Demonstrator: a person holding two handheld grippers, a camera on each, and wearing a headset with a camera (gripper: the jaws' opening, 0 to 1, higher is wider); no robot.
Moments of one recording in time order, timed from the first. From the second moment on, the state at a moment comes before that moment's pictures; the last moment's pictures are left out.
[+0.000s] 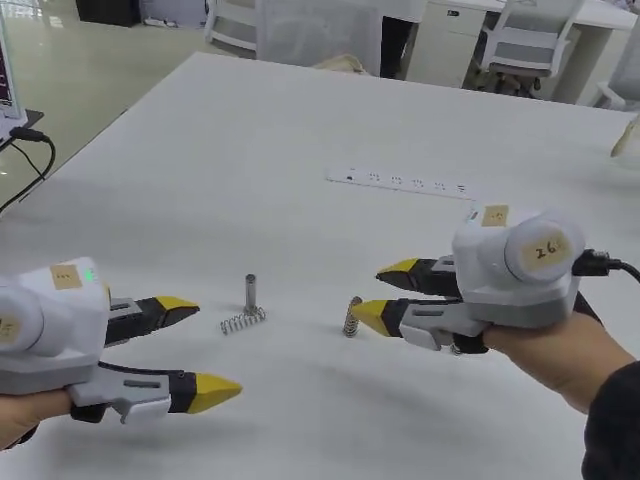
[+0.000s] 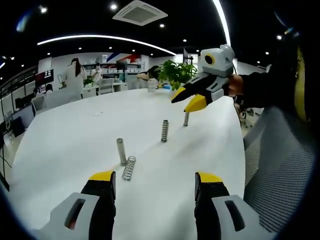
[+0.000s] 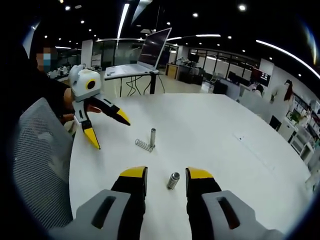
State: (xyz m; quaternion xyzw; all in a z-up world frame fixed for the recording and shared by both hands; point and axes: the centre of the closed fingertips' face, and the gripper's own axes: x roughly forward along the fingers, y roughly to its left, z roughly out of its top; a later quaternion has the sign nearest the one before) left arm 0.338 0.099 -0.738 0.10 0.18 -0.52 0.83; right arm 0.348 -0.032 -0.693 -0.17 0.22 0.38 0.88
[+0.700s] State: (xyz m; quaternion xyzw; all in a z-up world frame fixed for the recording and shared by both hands) left arm 0.362 0.100 -0.749 0.10 0.19 -0.49 0.84; right arm 0.325 -0.028 -0.691 -0.15 0.21 0.38 0.89
